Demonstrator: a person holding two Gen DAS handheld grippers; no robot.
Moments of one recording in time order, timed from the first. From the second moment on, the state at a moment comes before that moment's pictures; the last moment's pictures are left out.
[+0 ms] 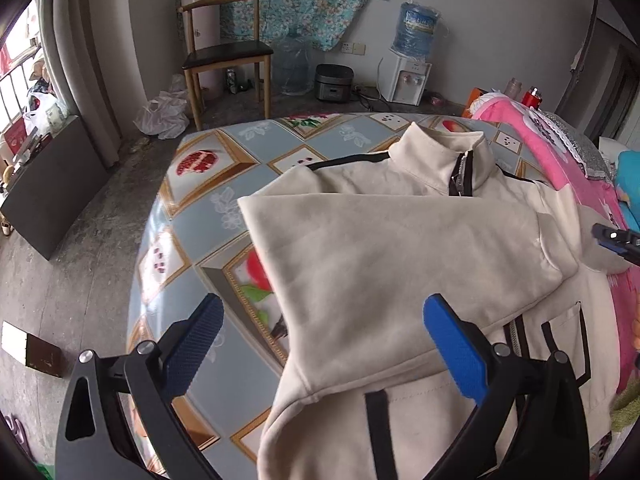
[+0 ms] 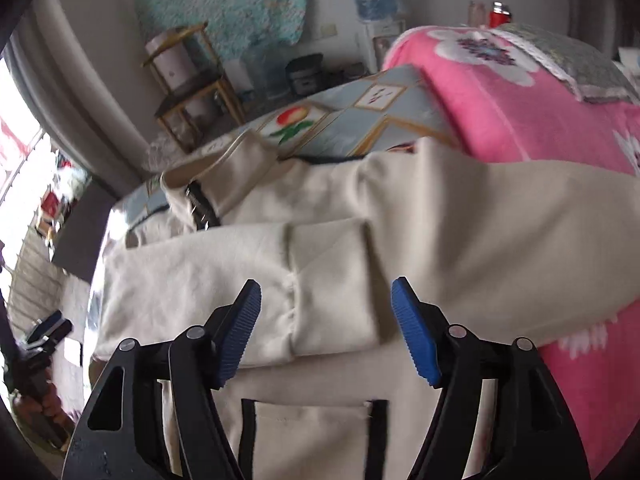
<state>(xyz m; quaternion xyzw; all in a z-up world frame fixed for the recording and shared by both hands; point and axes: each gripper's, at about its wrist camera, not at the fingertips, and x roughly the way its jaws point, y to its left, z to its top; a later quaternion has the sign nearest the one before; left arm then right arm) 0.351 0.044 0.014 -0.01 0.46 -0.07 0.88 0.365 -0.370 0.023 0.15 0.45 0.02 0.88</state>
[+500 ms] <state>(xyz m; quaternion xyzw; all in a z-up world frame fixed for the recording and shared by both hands) 0.385 -0.004 -0.061 0.05 0.52 -0.07 0.85 0.270 -0.691 0.009 0.44 0.35 -0.24 0.79</state>
